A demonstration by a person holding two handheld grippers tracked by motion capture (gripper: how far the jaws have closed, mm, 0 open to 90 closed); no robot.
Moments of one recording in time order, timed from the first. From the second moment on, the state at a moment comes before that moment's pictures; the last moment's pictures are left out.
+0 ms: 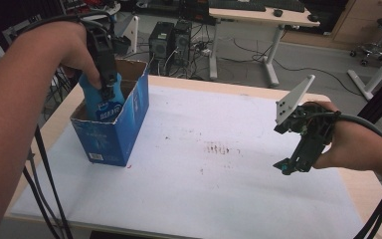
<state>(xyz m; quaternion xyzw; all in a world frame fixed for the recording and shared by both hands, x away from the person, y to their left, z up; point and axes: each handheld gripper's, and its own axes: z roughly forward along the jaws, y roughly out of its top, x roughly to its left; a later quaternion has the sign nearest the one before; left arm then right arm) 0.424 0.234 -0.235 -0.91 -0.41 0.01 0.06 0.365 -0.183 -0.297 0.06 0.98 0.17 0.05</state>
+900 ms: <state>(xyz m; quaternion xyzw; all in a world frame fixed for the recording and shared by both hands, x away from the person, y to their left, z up) 0.429 0.238 -0.301 -0.96 -0.29 0.01 0.04 0.365 -0.177 -0.310 0.06 0.99 0.15 0.04</state>
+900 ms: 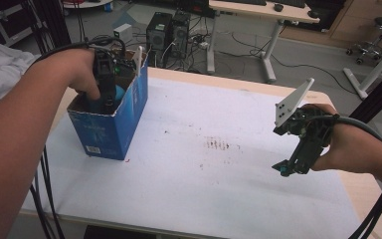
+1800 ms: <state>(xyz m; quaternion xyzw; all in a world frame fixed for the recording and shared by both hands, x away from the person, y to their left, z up) 0.425 0.249 -0.261 -0.95 -0.31 0.00 0.02 0.366 -0.181 -0.312 0.06 0.99 0.15 0.03</state>
